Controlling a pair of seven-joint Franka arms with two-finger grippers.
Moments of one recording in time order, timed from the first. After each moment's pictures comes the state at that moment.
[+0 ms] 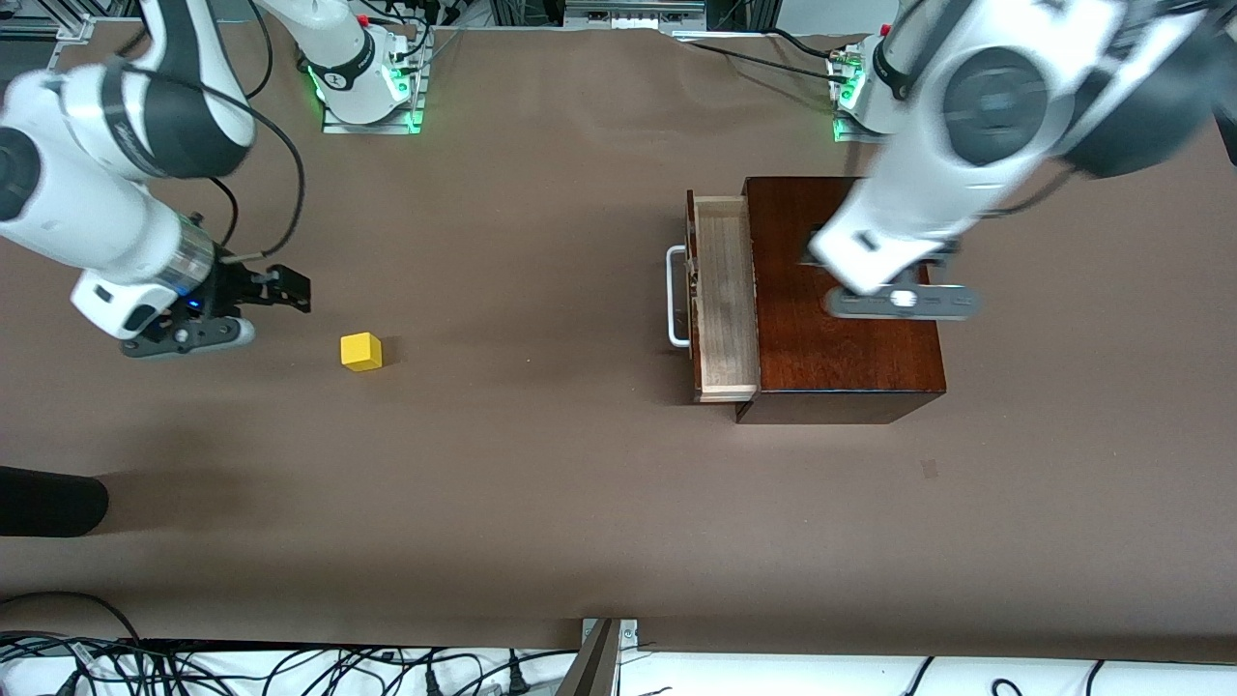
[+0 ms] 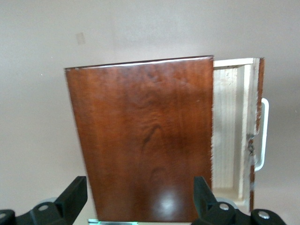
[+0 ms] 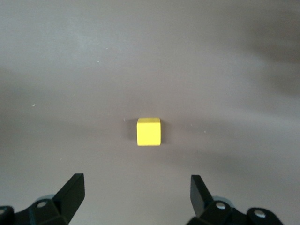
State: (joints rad) left arm -0.09 0.34 -0.33 -1.24 0.10 1.35 -0.34; right arm 0.20 0.16 -0.08 -1.86 0.04 1.98 -0.06
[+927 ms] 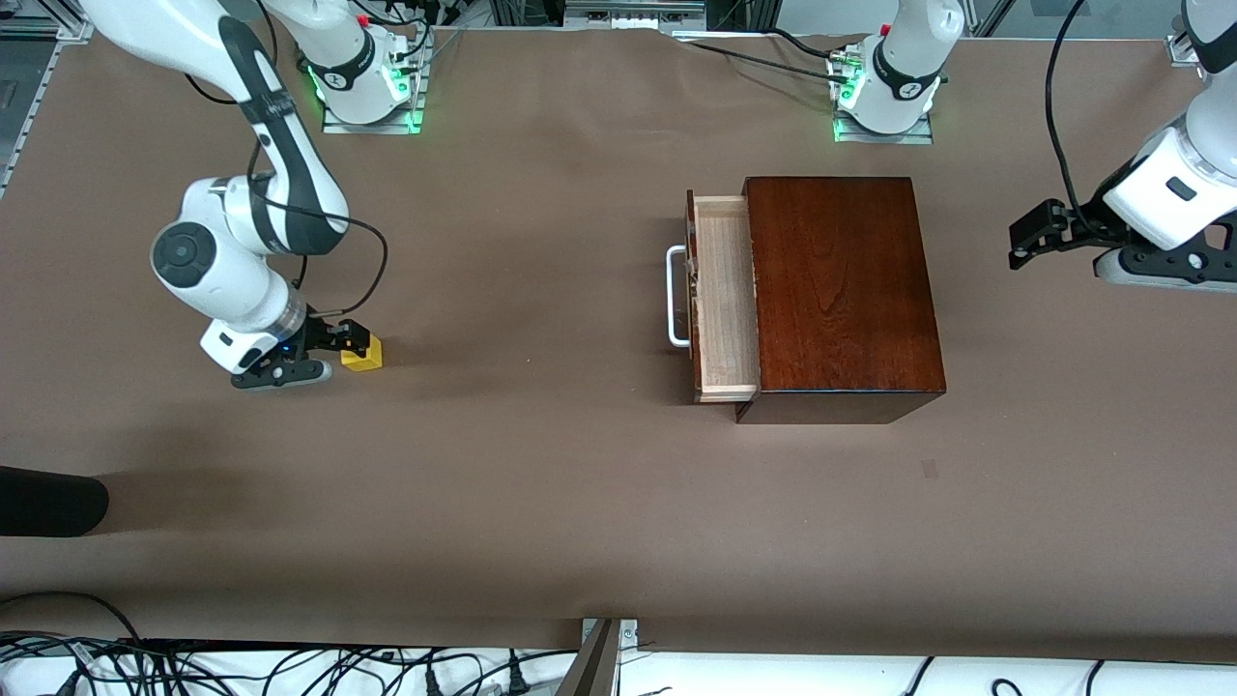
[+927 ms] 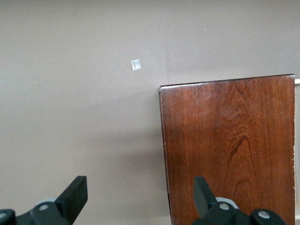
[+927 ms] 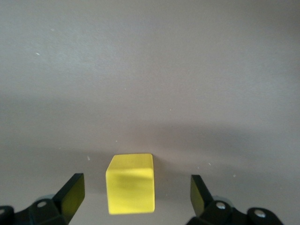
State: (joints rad) left arm -0.06 0.01 0.01 -1.65 0.00 1.65 0.01; right arm 0.20 0.36 -0.08 -2.10 0.04 2.49 -0.06
